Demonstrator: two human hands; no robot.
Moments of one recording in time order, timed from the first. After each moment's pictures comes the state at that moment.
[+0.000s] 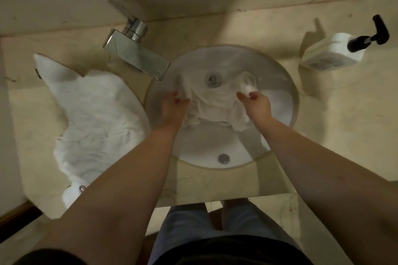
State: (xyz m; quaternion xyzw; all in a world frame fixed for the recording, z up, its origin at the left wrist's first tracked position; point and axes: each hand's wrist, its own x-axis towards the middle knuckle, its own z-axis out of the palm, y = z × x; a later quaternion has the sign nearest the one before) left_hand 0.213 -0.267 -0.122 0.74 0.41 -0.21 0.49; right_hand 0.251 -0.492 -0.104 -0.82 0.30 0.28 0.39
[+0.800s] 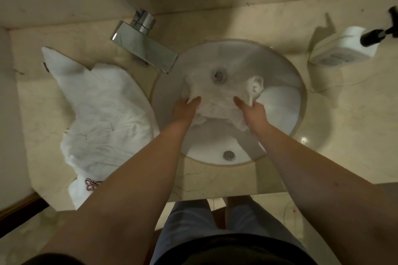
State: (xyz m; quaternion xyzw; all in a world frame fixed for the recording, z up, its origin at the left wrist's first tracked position) left_hand 0.202 -0.280 -0.111 0.70 0.44 -0.23 0.52; right_hand 0.218 -0.474 -0.109 -0.73 0.33 0.29 0.52
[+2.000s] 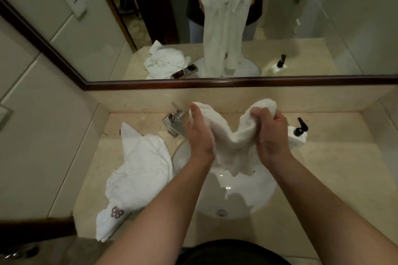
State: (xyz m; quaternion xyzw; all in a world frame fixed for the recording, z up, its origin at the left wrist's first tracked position) left_hand 0.198 -0.371 0.222 0.56 0.35 0.19 0.73; right_hand 0.231 -0.489 0.222 -0.59 0.11 0.06 0.79
